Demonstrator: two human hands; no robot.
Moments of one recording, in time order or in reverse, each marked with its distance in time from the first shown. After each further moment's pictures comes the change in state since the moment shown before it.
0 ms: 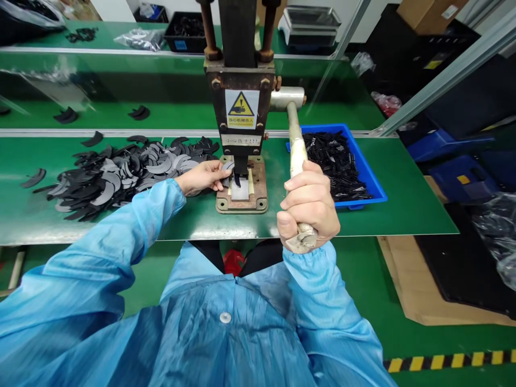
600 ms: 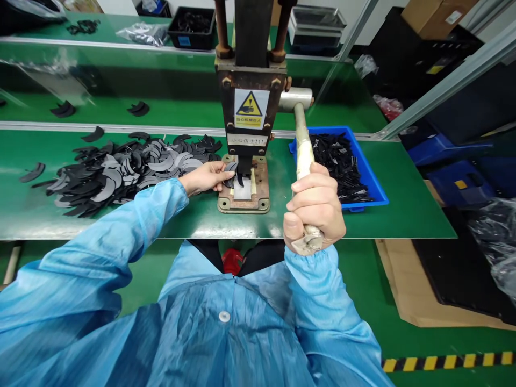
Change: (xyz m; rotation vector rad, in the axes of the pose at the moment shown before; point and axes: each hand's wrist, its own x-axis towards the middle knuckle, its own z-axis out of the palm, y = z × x) left_hand 0.001 -0.009 0.001 0.116 0.018 0.036; right_hand -0.001 0.002 0.006 -0.049 0.066 -0.013
